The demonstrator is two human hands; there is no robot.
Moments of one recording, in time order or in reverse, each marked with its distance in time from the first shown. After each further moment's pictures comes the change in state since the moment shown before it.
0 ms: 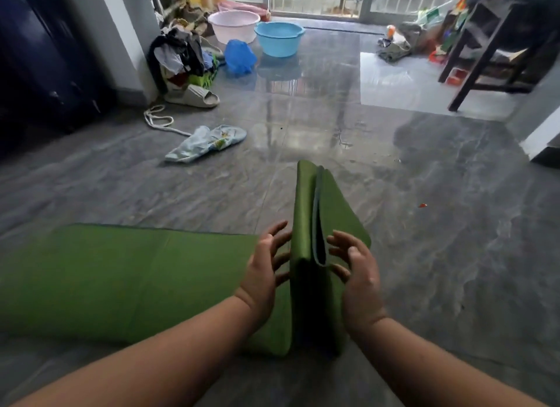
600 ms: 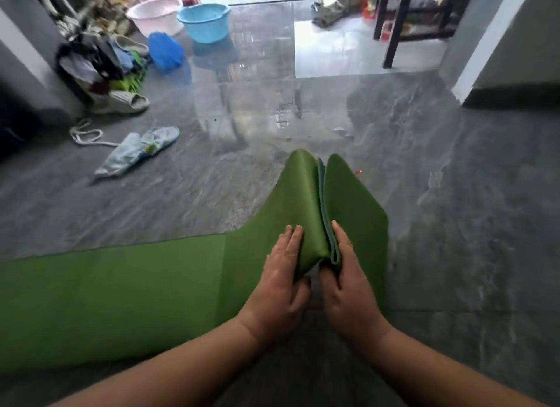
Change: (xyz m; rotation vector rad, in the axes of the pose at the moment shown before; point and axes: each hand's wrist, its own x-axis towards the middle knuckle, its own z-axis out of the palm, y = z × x) left_hand -0.048 -0.073 0.149 0.934 -0.410 0.437; right_hand -0.021 -0.018 -0.169 -0.378 -0.076 -0.136
